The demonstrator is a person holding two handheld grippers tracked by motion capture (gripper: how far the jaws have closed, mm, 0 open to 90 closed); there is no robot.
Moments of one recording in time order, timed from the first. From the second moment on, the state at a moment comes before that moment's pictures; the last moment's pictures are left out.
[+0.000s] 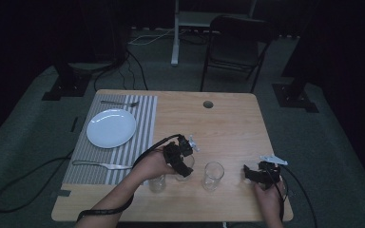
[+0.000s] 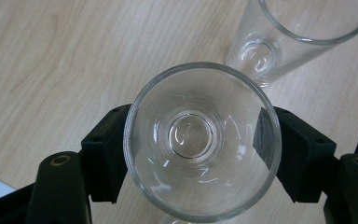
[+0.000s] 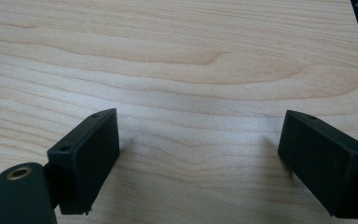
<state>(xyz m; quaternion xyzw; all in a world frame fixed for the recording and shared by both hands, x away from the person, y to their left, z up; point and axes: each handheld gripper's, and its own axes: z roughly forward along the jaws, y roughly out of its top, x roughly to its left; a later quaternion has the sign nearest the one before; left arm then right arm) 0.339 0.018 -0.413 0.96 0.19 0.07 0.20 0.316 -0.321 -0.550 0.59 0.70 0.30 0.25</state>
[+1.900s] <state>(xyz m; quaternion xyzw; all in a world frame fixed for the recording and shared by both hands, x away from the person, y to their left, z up) 0.397 0.189 -0.413 0.88 0.42 0.12 0.18 0.316 -0.321 -0.550 0.59 0.70 0.30 0.25</state>
